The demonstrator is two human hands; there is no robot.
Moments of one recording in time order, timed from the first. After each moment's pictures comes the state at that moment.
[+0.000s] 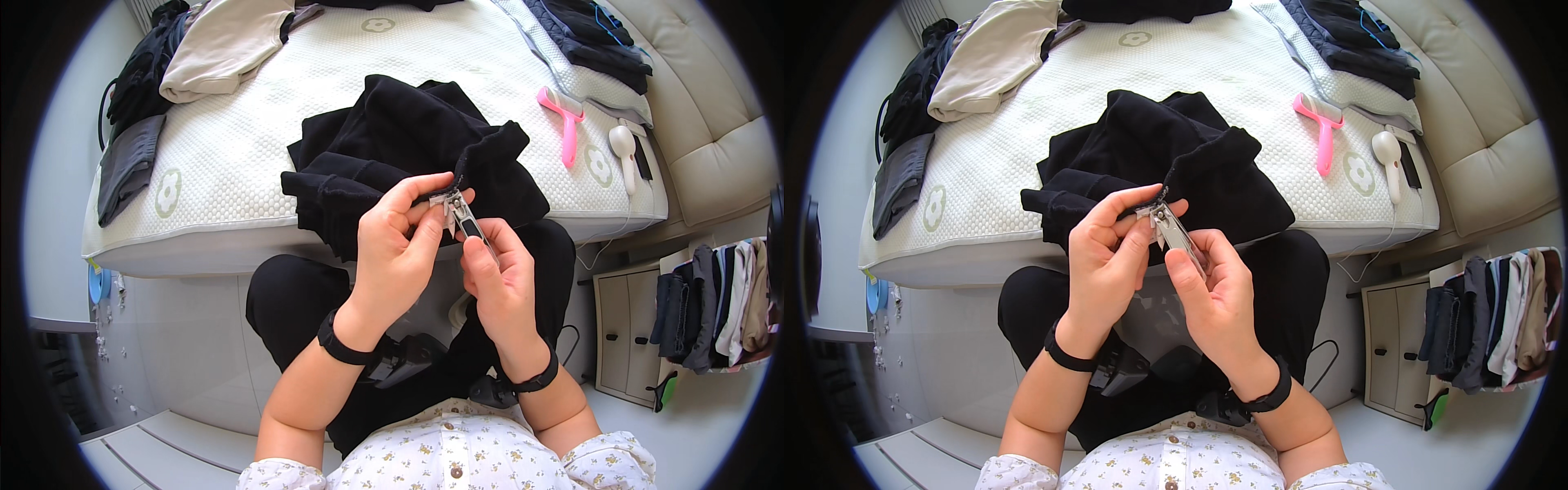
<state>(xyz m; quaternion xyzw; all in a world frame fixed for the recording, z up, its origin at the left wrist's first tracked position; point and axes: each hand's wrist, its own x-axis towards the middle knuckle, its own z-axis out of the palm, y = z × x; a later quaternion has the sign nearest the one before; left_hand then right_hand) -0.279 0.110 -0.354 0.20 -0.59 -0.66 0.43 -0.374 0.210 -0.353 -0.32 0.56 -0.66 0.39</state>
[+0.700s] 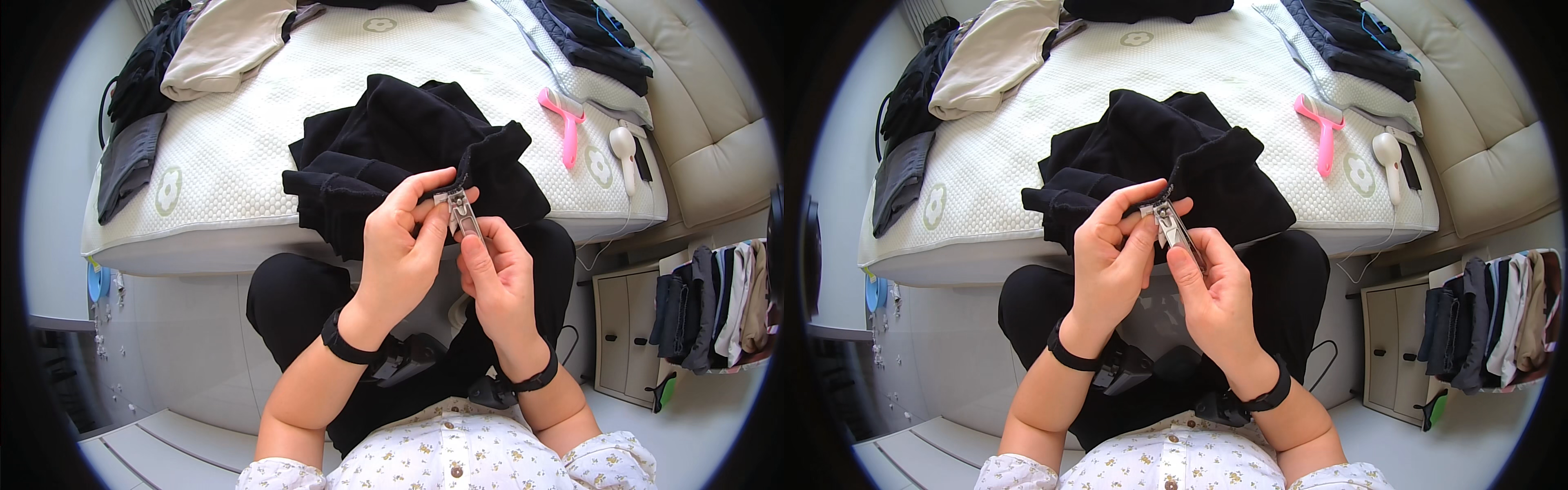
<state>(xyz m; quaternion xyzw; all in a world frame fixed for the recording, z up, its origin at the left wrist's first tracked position) -0.281 0.111 -0.354 0.20 -0.61 -0.64 0.43 -0.373 0.209 -0.355 -0.33 0.55 -0.66 0.39</state>
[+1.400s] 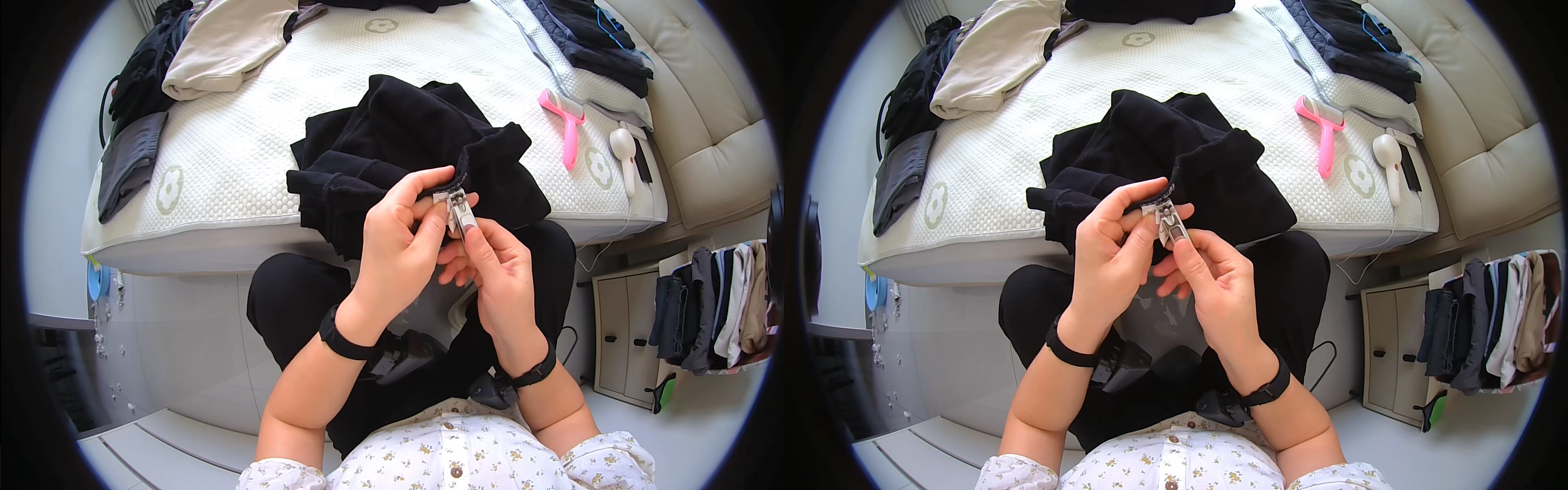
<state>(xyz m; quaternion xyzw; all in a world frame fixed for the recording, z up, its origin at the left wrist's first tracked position) -0.279 0.105 -0.355 0.20 -0.62 -0.64 0.42 -0.376 0.203 -0.359 -0.28 0.52 -0.68 0.44</state>
